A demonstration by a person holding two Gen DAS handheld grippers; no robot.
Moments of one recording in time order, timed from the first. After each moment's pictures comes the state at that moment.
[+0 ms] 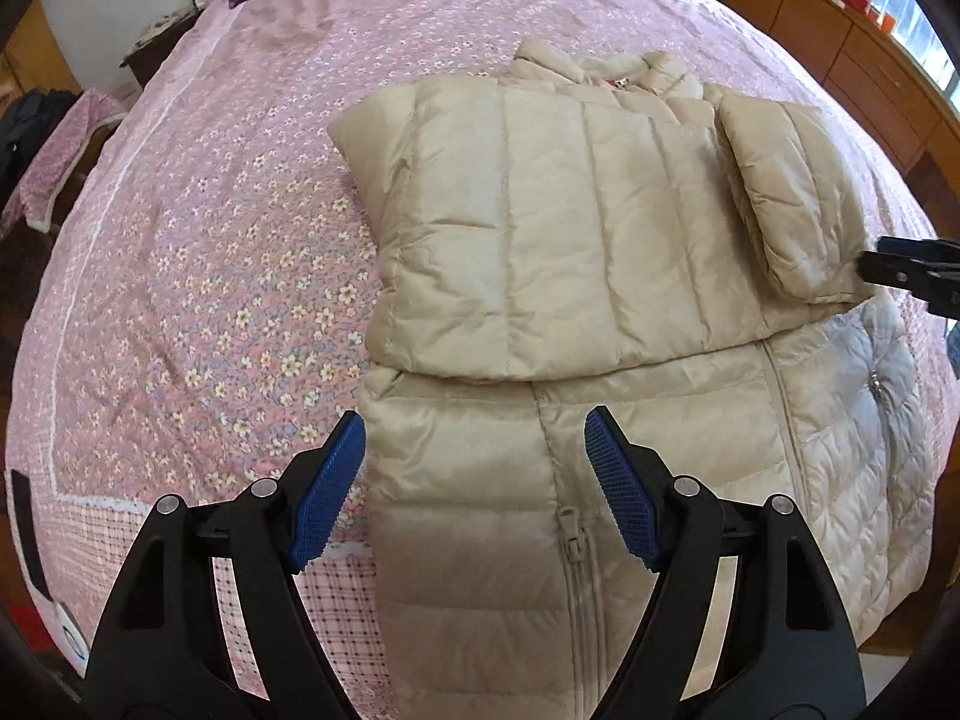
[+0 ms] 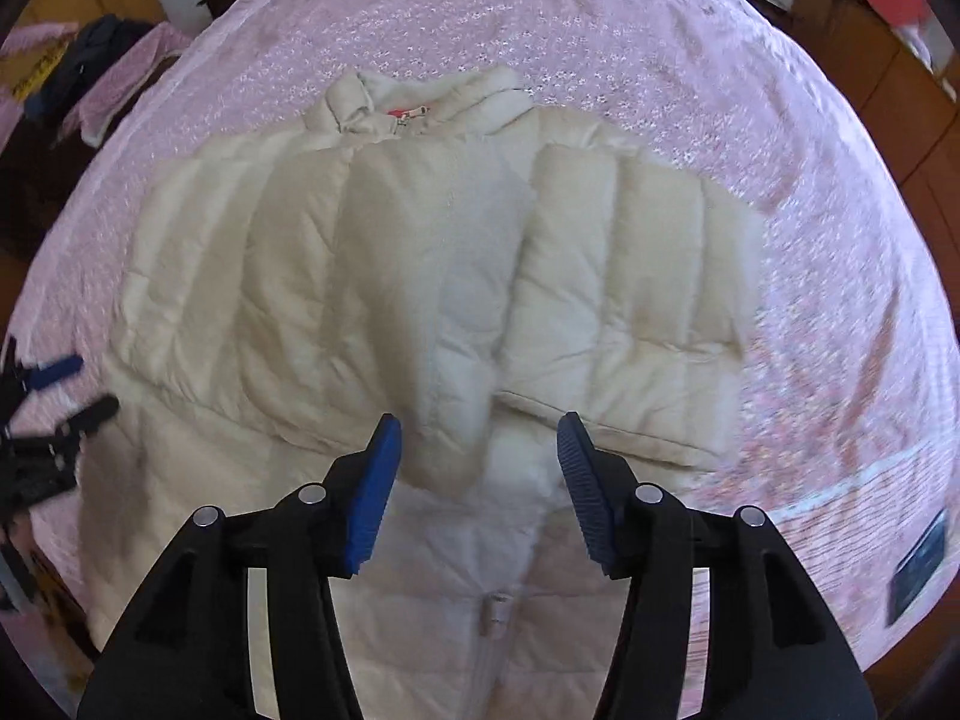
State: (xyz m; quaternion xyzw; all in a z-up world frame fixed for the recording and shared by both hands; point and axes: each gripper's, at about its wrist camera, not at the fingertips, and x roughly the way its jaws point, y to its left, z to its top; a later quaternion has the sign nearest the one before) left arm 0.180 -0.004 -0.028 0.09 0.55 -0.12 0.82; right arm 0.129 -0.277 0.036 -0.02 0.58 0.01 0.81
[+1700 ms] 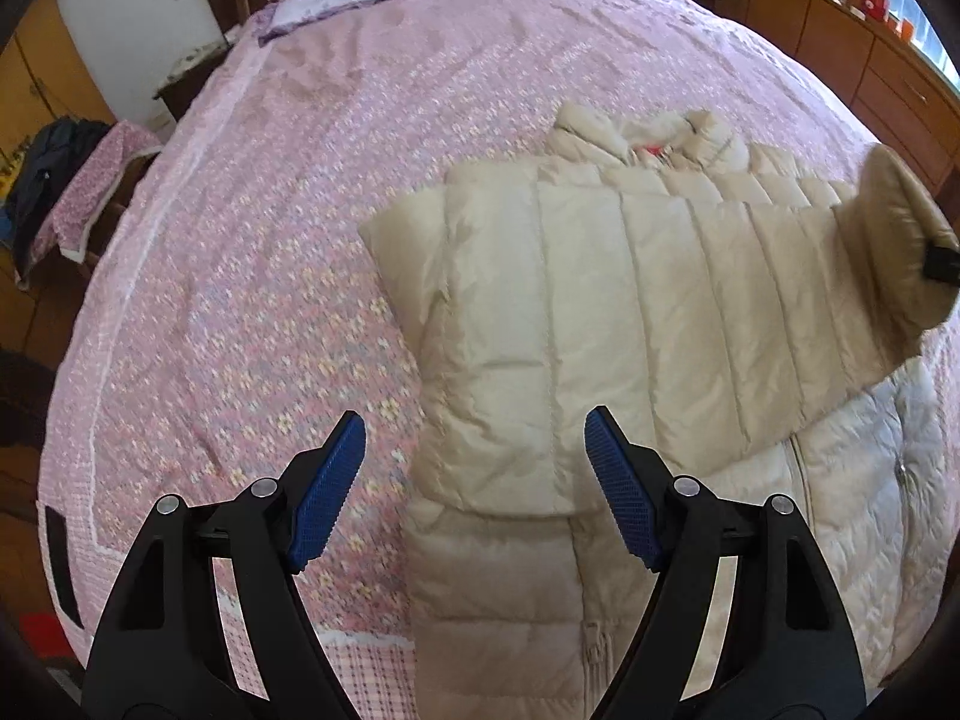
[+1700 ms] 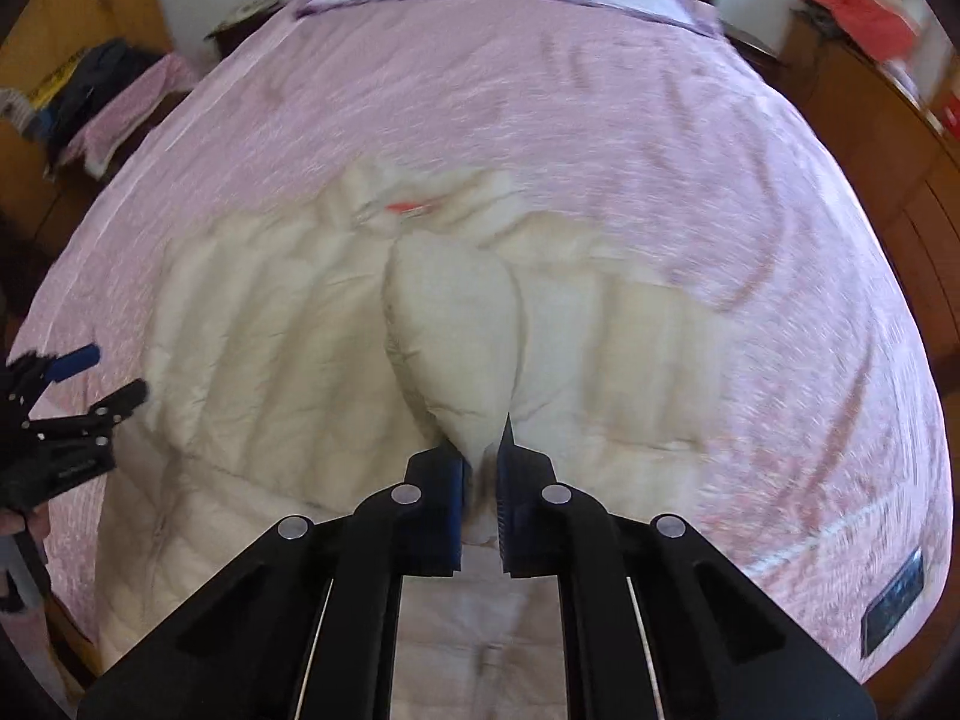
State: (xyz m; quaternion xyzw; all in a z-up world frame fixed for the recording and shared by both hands) left arm 0.227 -0.016 -0.007 0.11 0.50 -0.08 0.85; right arm 0.154 -0.285 0.071 -0.01 0.53 -0.01 0.85
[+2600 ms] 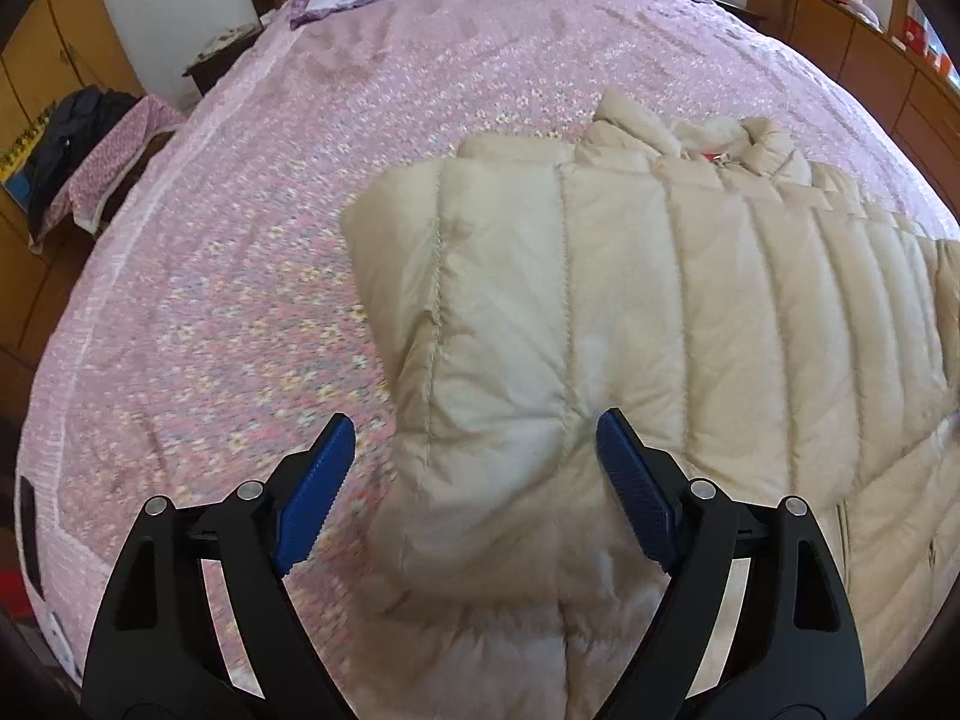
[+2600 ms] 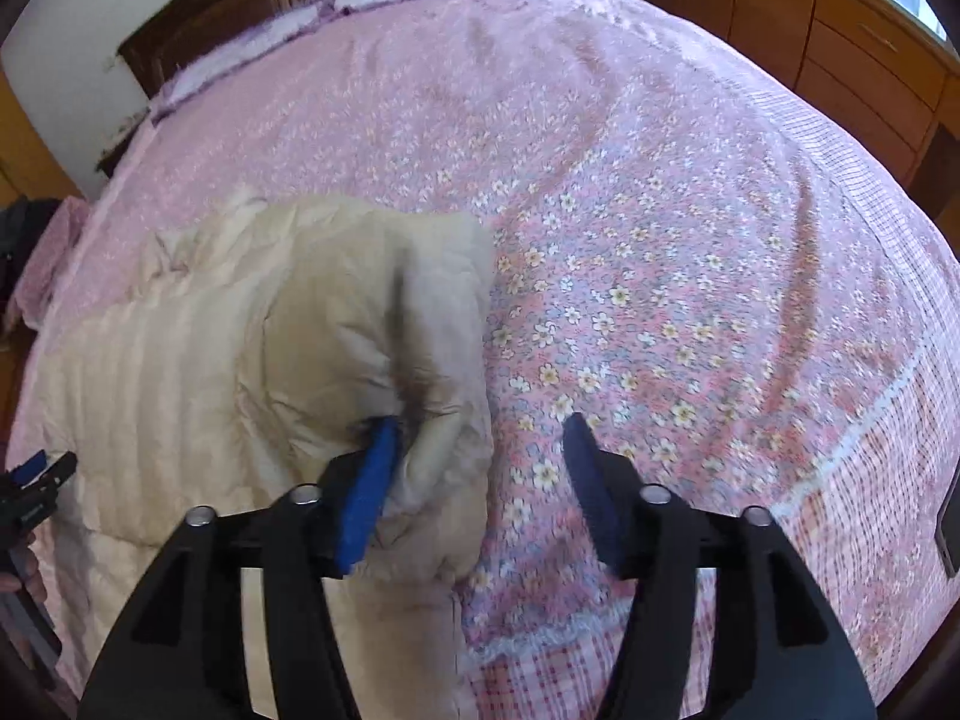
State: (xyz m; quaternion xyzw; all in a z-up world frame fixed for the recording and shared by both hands) left arm 0.249 -0.026 -0.045 0.08 0.50 -0.04 0.86; right arm 0.122 -0.424 0.010 0.12 0.49 -0.10 0.86
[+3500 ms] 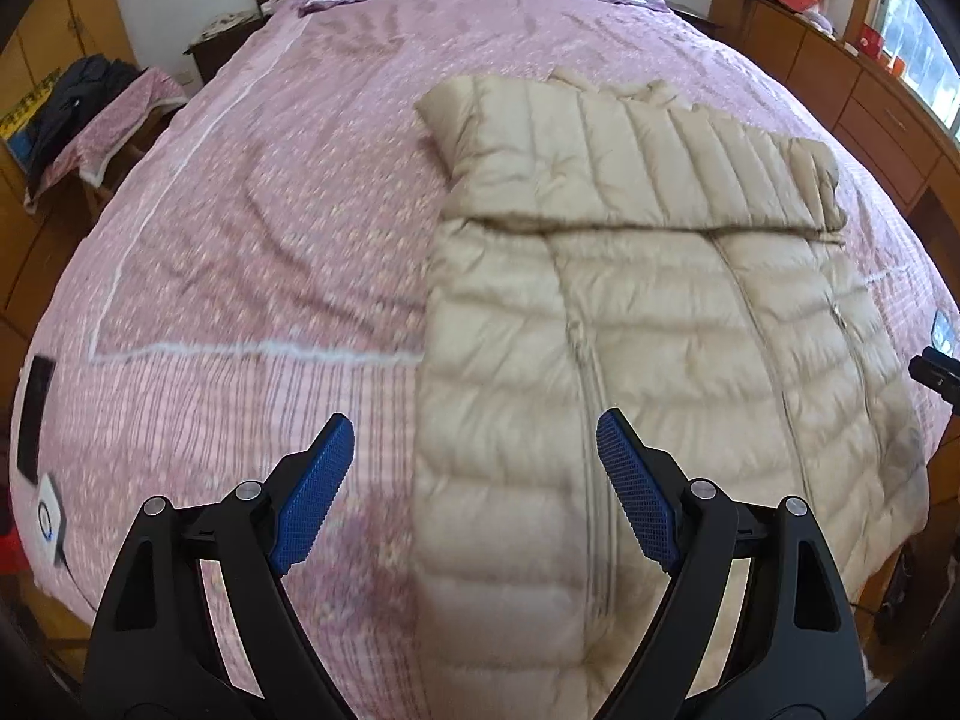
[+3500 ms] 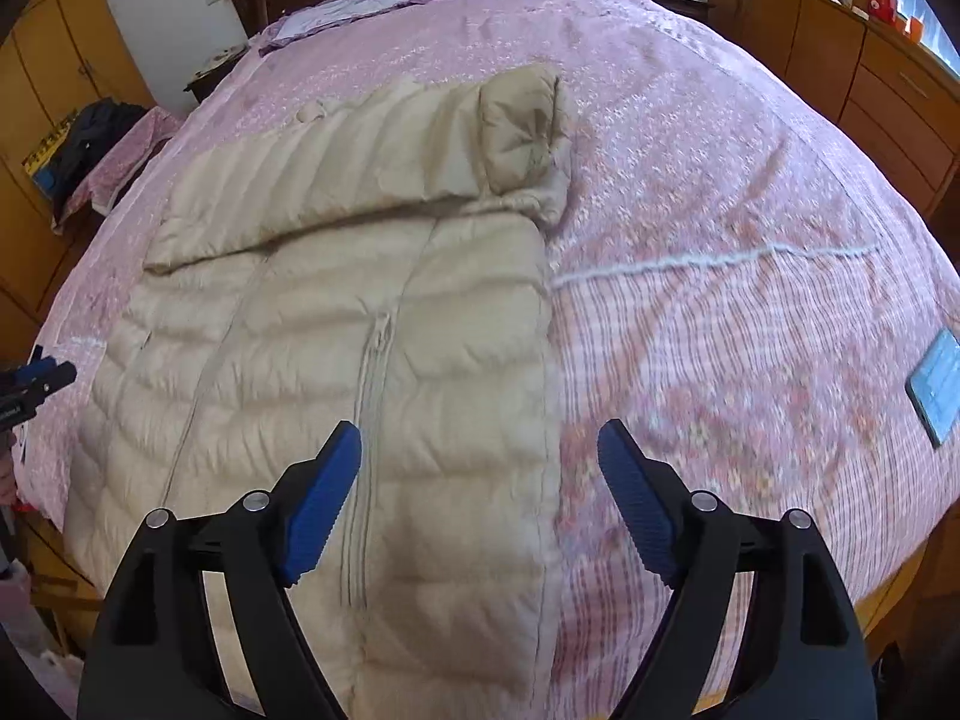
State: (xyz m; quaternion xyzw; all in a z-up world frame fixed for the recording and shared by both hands) left arm 0.059 0.046 -0.009 0.05 0.50 -0.08 0.86; right arm -0.057 -0.353 0.027 0.06 0.50 -0.02 0.86
